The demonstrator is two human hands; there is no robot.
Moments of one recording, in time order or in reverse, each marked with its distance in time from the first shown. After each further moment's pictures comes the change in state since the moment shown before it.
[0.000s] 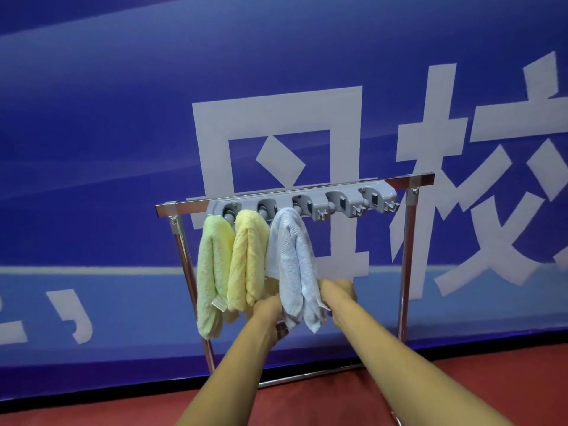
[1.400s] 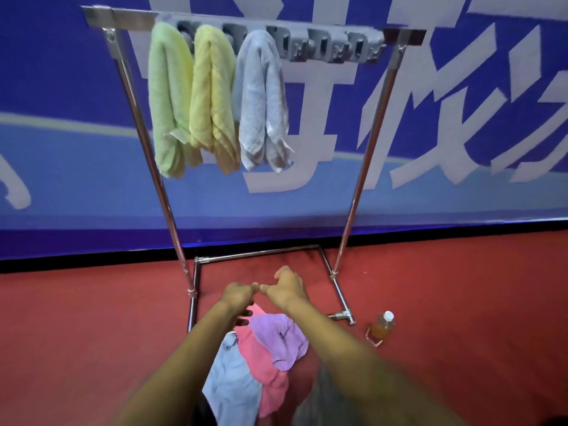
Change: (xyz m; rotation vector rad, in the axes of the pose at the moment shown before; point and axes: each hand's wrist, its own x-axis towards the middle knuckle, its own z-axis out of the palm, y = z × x) left_hand -0.016 -0.267 -0.077 0.475 -0.089 -0.124; right_hand -0.093 0.274 0.011 -0.621 -0.185 -0.076
